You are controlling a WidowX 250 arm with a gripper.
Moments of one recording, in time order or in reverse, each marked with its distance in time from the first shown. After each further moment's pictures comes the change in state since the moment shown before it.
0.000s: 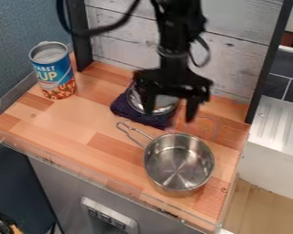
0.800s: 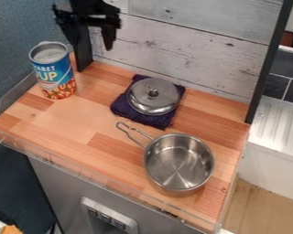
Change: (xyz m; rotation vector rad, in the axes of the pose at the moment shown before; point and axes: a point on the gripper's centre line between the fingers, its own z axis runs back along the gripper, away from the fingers) arm 0.077 0.144 0.040 0.042 -0.180 0.045
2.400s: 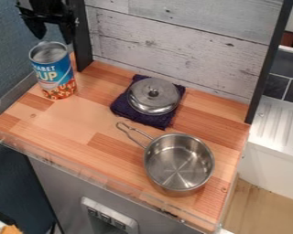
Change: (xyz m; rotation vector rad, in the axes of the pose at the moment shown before) arm 0.031 0.073 -0.033 0.045 -0.068 -0.096
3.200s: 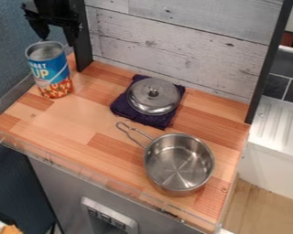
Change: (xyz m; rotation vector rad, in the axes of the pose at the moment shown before) arm -0.007 -0.011 -0.016 0.001 0.016 0.002
